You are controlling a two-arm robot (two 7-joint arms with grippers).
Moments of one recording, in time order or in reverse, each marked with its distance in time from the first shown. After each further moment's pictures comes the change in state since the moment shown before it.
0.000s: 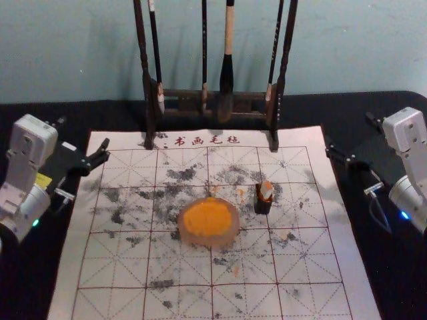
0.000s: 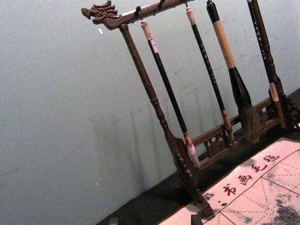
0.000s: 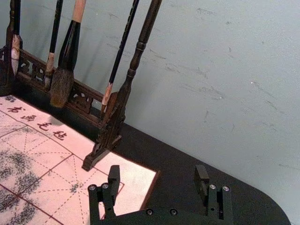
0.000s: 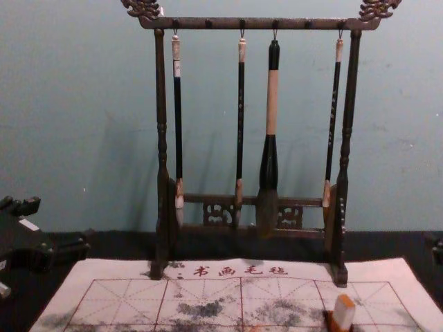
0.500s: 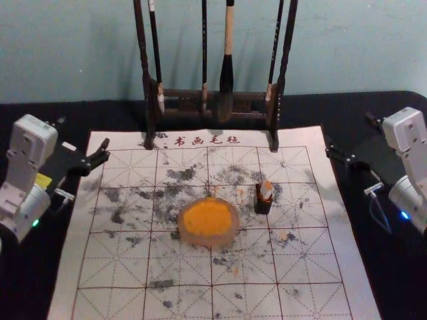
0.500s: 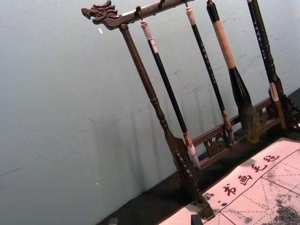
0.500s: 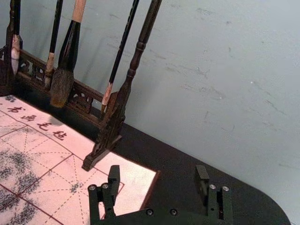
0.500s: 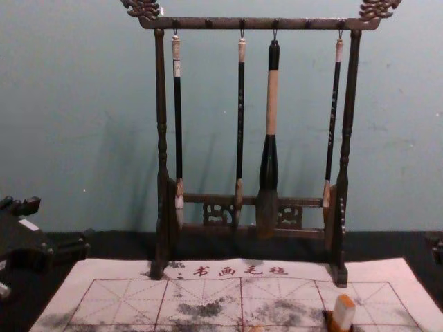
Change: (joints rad) left arm 0.000 0.000 0.000 0.000 0.000 0.000 0.000; right arm 0.000 0.000 0.000 0.000 0.000 0.000 0.000
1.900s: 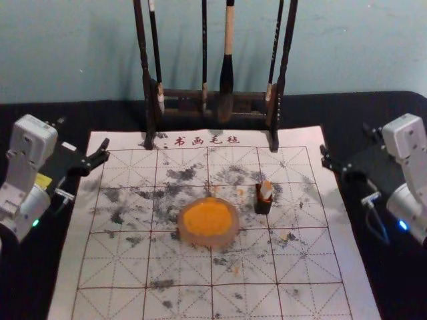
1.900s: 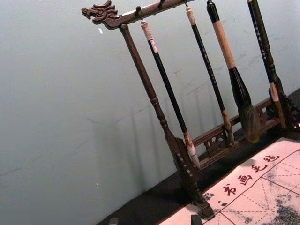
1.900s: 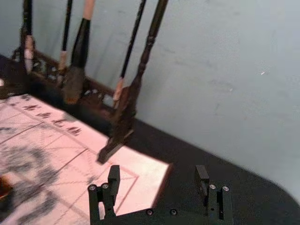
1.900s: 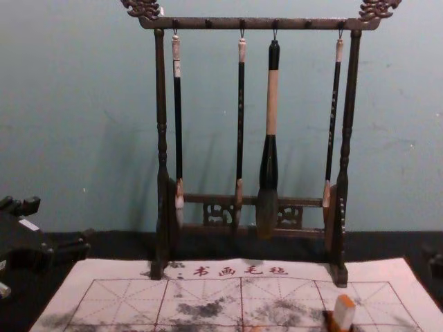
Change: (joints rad) left arm 0.000 0.000 0.000 0.000 0.000 0.000 0.000; right arm -0.049 -0.005 0.024 -0.044 0.028 0.029 0.032
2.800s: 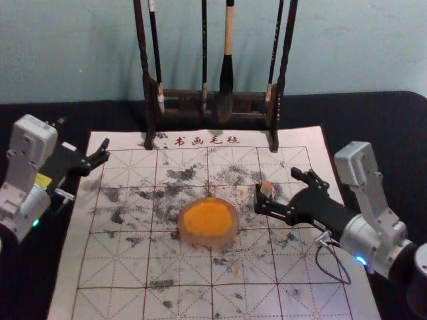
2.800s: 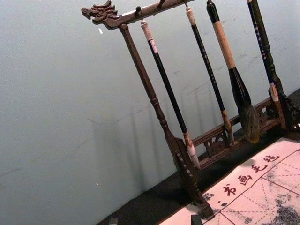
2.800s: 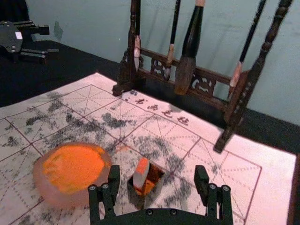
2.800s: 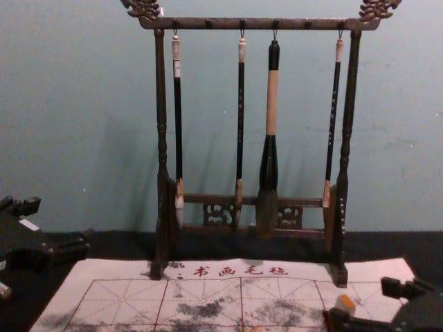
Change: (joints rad) left arm 0.000 0.000 0.000 0.000 0.000 0.000 0.000; right arm -0.084 -0.060 -0.030 -0.127 0.102 0.139 0.214
